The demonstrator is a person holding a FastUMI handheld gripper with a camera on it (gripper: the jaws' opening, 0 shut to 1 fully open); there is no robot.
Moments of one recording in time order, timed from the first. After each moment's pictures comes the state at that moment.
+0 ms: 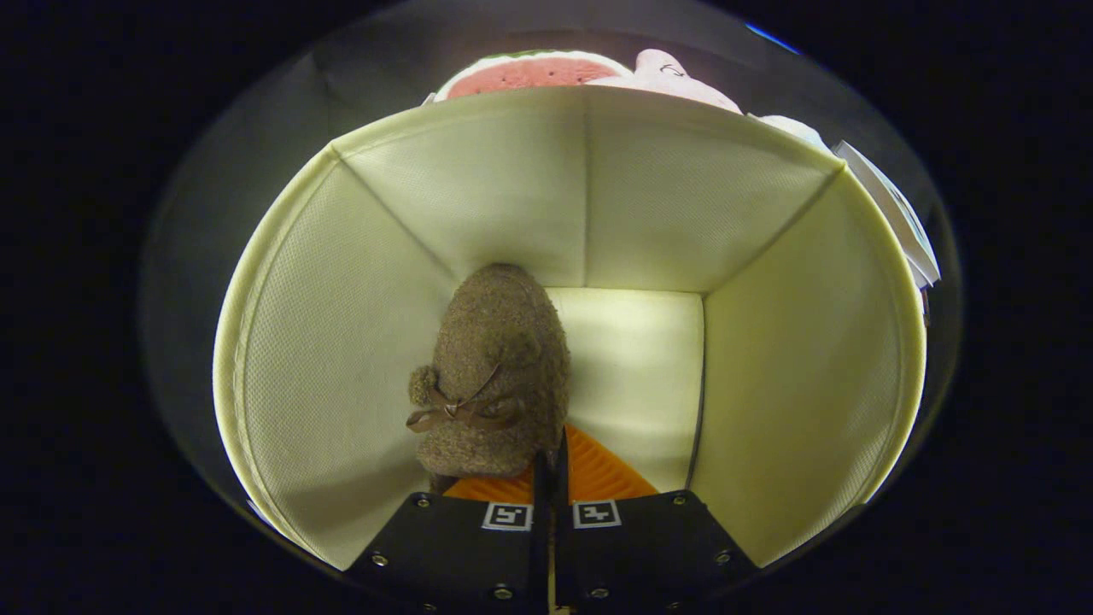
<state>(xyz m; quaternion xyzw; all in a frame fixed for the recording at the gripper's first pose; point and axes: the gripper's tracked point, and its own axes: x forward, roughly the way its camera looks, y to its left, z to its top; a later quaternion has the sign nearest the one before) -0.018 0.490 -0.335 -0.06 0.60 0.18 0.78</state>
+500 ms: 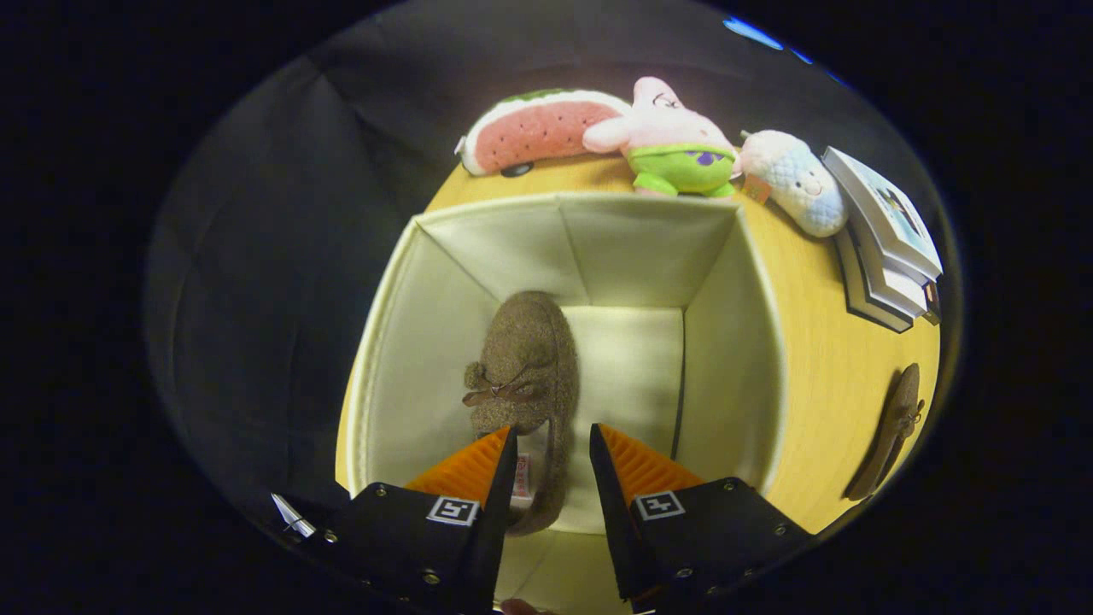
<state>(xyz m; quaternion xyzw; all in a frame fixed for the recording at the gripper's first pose) -0.024 0.466 -0.248 0.02 0.55 0.23 0.80</state>
